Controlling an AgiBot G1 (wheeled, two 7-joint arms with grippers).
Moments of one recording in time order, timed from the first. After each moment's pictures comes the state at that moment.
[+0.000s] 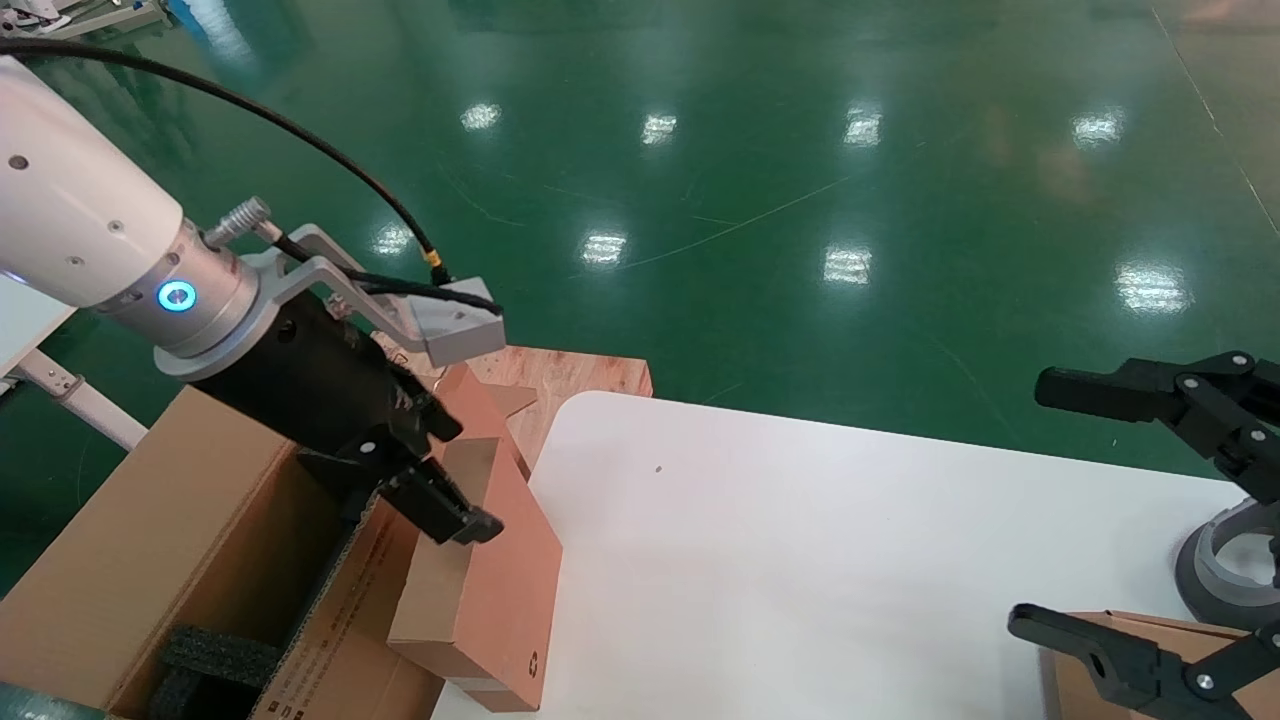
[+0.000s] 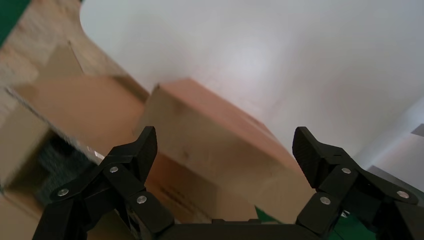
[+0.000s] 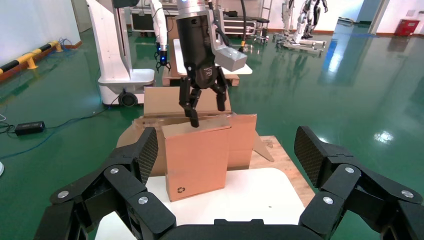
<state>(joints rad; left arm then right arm) -2.19 0.66 1.48 -1.40 1.43 1.61 -1.26 1.07 -0.61 -0.28 1.28 -0.73 -1.50 0.19</state>
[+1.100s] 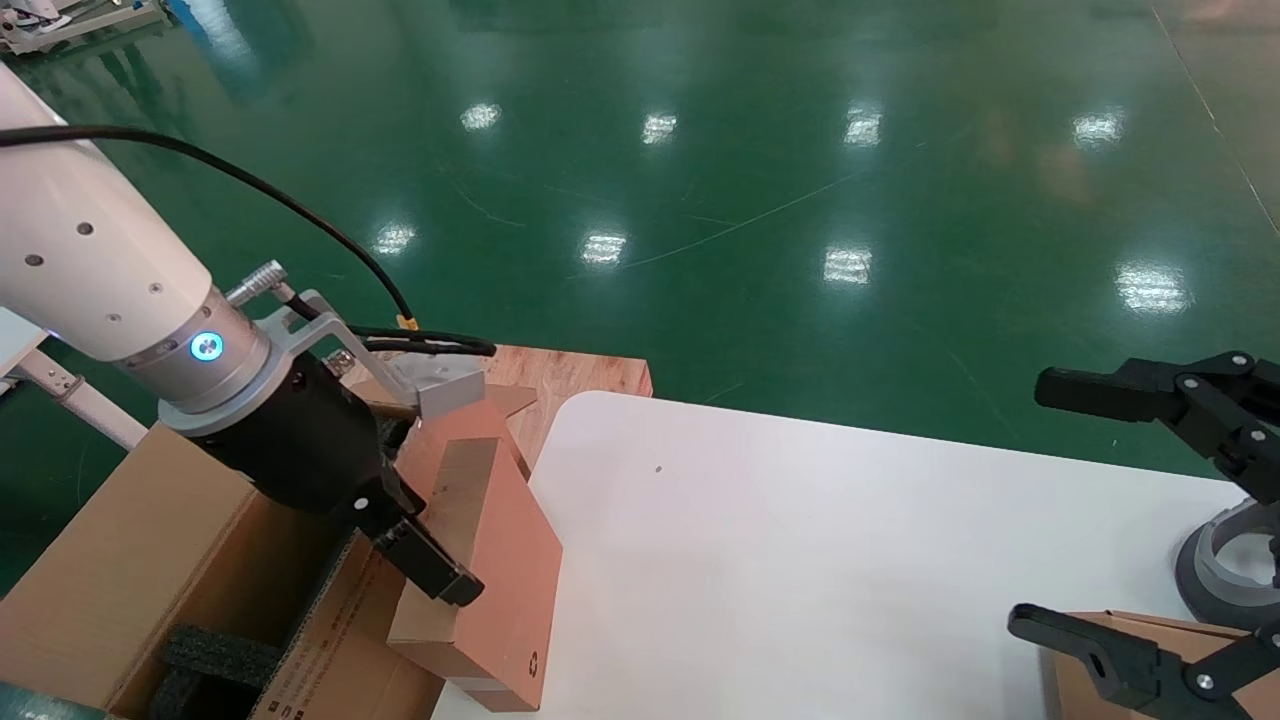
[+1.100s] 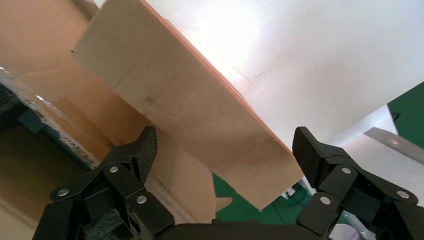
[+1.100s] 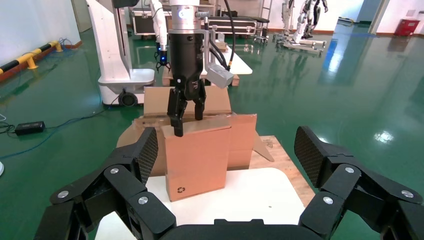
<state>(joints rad) -2.18 0.66 1.63 -1.35 1.35 1.58 -1.42 1.07 -0.61 -0.28 1.28 -0.73 -1.50 0.19</state>
